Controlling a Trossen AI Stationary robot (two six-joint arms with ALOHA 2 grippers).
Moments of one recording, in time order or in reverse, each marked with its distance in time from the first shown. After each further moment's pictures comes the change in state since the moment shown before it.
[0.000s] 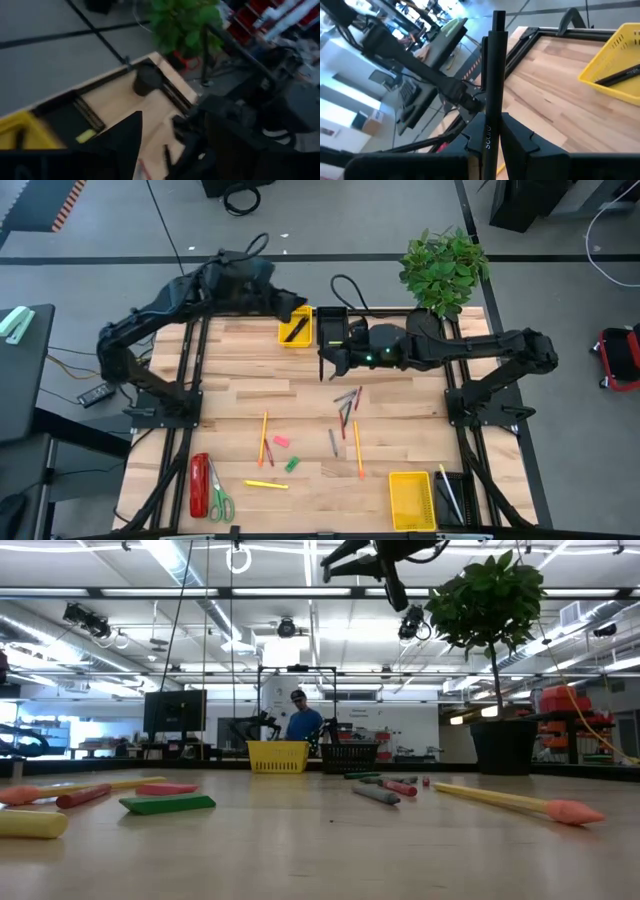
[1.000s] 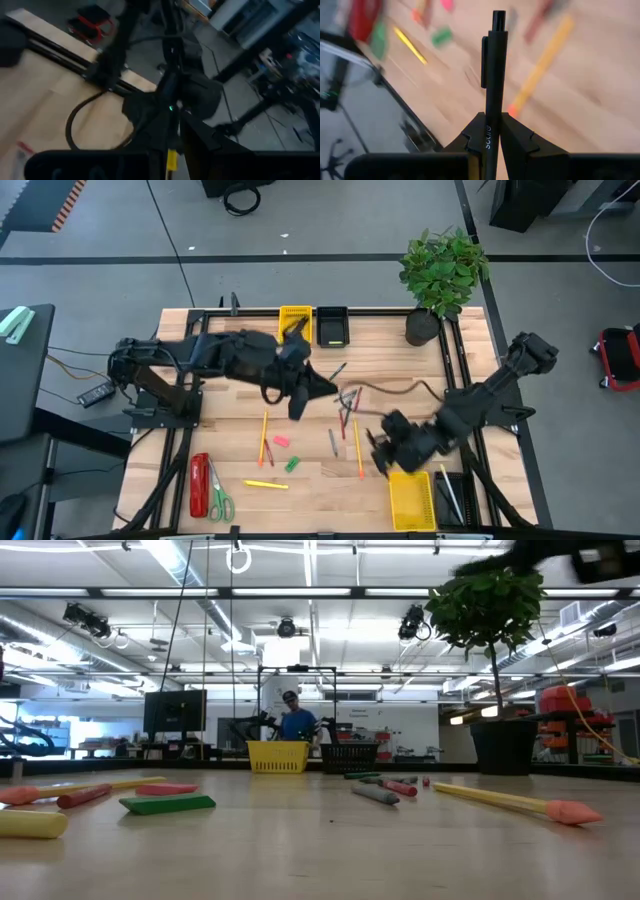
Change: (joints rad) left arm -0.460 0.077 -0.002 0.203 0.013 -0.016; right arm 0.662 0.021 0.000 -0.692 0.169 0.715
